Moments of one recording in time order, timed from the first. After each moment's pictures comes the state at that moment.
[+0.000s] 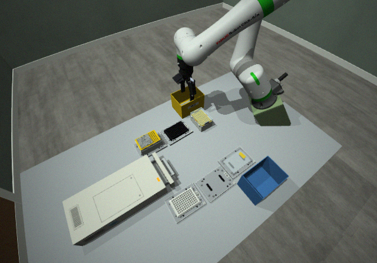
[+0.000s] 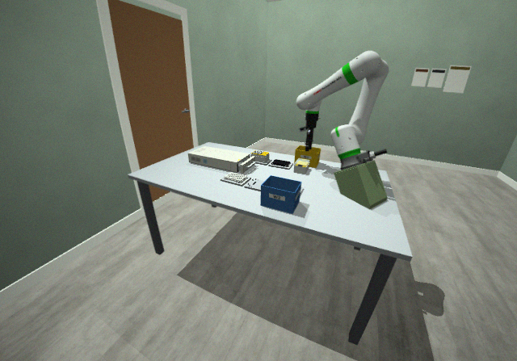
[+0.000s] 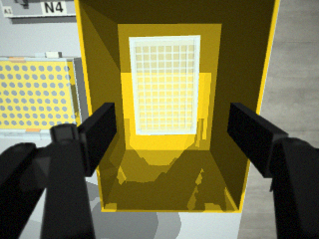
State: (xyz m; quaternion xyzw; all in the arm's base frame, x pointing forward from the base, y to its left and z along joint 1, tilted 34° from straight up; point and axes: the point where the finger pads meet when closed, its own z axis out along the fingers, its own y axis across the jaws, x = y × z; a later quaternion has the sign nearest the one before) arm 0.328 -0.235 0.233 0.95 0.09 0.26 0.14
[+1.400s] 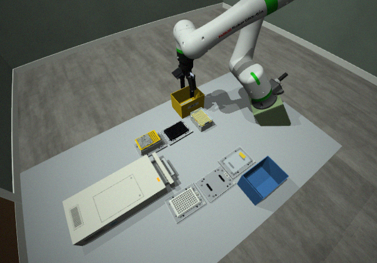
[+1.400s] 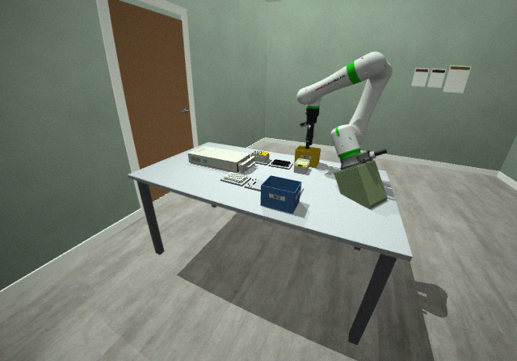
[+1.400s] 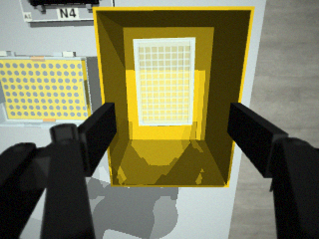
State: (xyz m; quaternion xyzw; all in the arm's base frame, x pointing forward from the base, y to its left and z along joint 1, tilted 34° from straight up) arm 0.310 -0.227 0.262 0.95 0.09 0.26 0.14
